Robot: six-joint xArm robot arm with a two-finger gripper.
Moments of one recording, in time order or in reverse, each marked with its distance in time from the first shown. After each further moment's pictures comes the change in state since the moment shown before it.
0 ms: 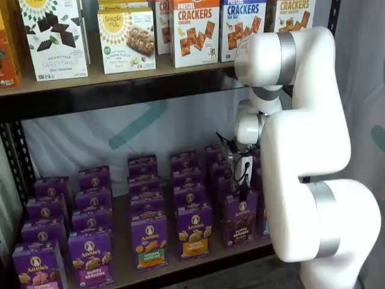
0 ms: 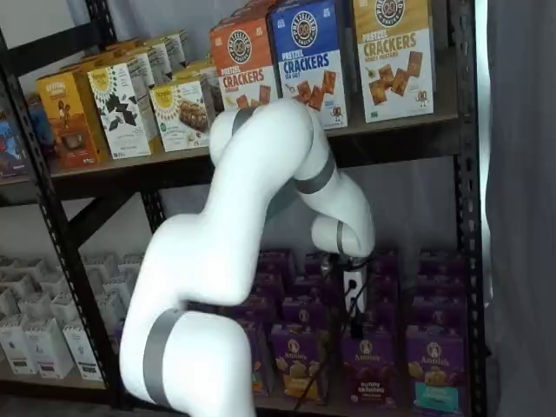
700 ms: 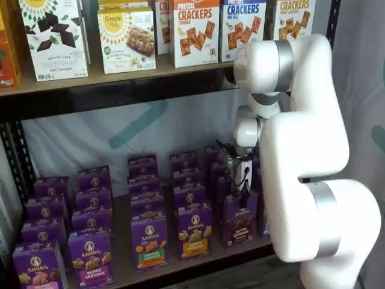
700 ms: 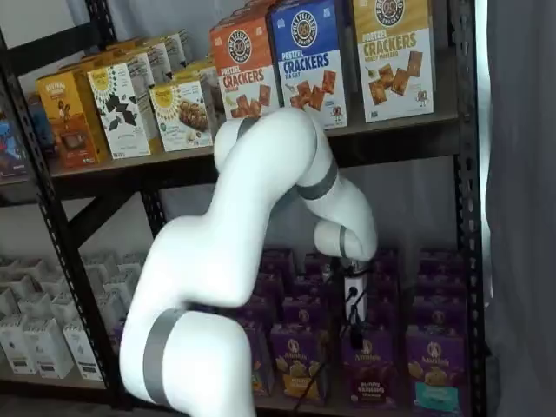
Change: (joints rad) arm -0.001 0.061 -0.066 -0.012 0.084 0.011
